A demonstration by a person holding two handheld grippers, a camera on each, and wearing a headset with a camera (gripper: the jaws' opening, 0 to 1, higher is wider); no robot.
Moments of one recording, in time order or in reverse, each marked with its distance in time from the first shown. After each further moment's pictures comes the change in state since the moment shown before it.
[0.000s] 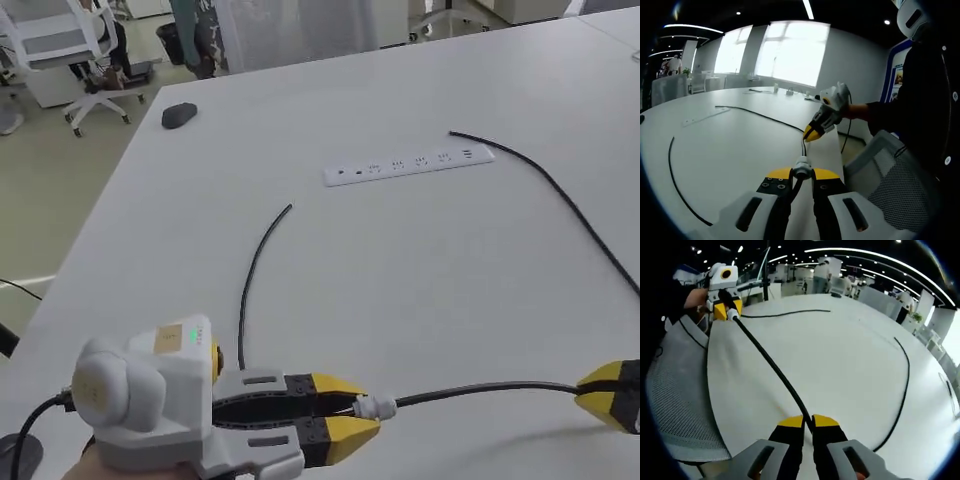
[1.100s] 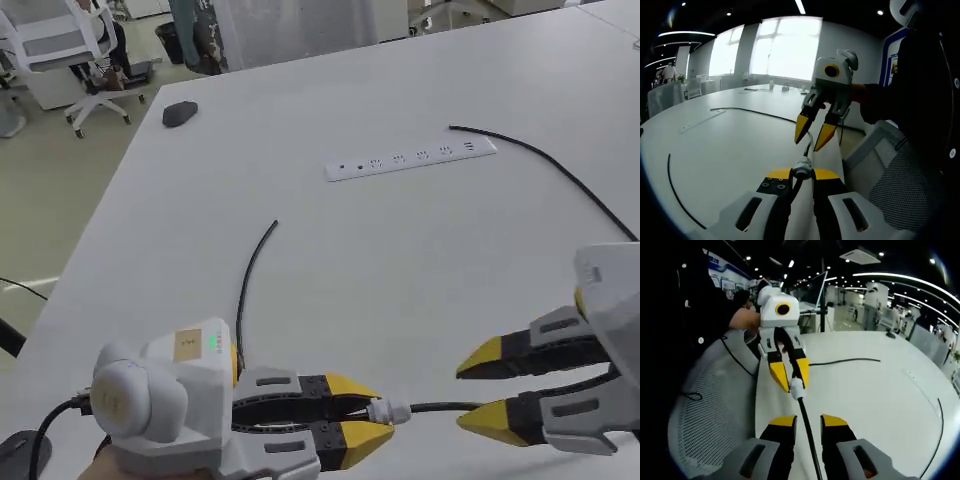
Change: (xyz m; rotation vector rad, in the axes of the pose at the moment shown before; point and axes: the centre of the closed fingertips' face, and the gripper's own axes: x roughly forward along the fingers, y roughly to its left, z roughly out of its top) left arm 0.011 -0.015 -0.005 0.088 0.051 -0.023; right arm -0.004 0.139 0.115 -0.352 -0.235 0.442
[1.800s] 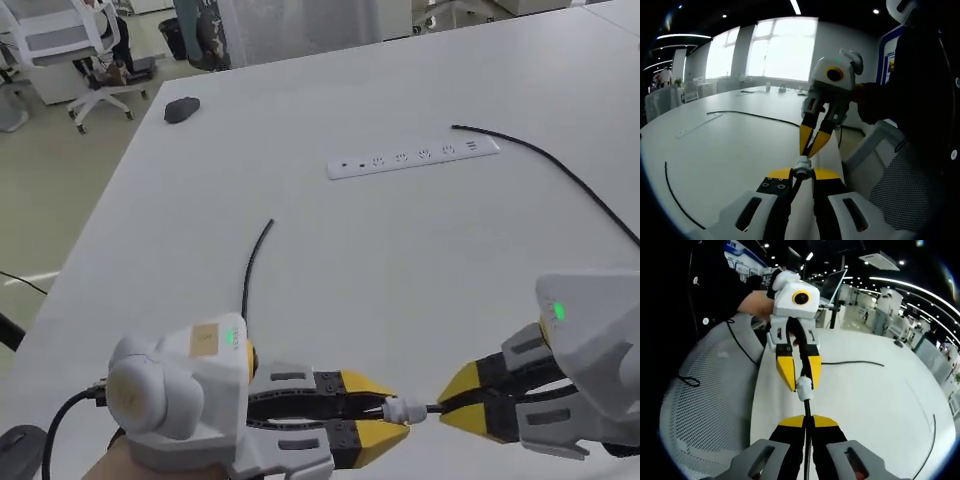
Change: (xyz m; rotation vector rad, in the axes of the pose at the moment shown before) left arm 0.008 -0.001 0.005 0.032 -0.003 -0.017; right arm -0.007 -0.005 -0.023 -0.121 0.086 -0.022
